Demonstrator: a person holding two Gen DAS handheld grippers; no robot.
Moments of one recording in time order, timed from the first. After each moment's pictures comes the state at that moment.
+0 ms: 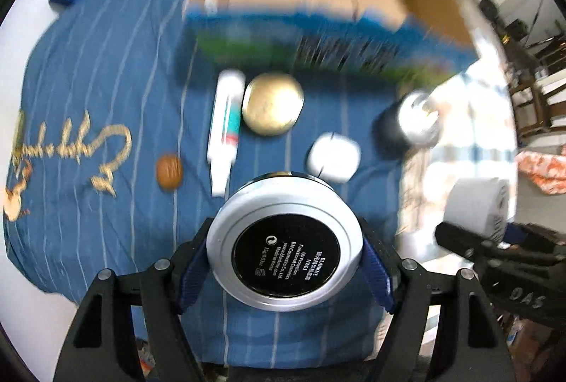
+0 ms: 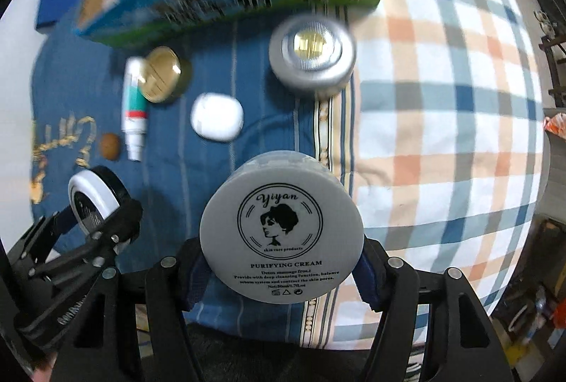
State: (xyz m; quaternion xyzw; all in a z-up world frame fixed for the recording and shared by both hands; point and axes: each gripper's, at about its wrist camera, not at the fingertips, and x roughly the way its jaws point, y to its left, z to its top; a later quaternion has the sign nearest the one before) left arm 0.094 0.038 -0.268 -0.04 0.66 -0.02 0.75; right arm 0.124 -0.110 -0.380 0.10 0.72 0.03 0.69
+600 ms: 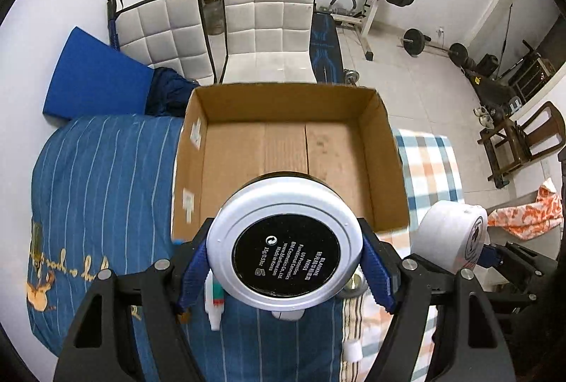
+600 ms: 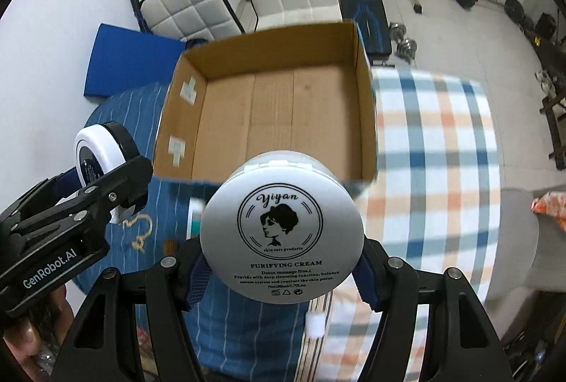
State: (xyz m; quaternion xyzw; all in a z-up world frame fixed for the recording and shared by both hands) left arm 0.273 -0.008 -0.175 -0.02 0.56 -0.05 0.83; right arm 0.223 -0.136 -0.229 0.09 0.61 0.05 0.79
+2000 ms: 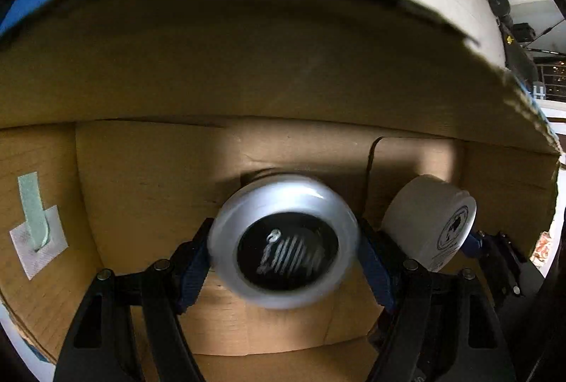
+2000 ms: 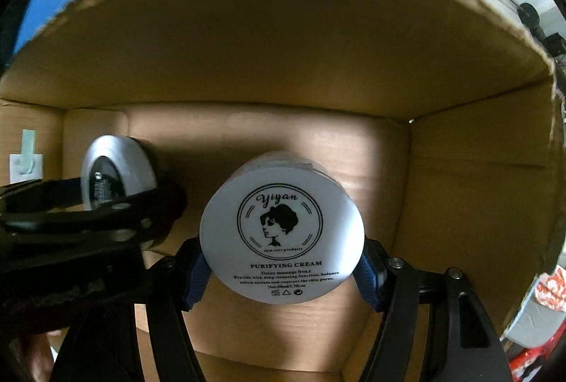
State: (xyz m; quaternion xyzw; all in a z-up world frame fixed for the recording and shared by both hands) left arm 0.494 -0.020 -0.411 -0.08 0.77 -0.06 0.63; right arm 0.487 -0.133 -0.459 0.00 0.72 0.00 0.69
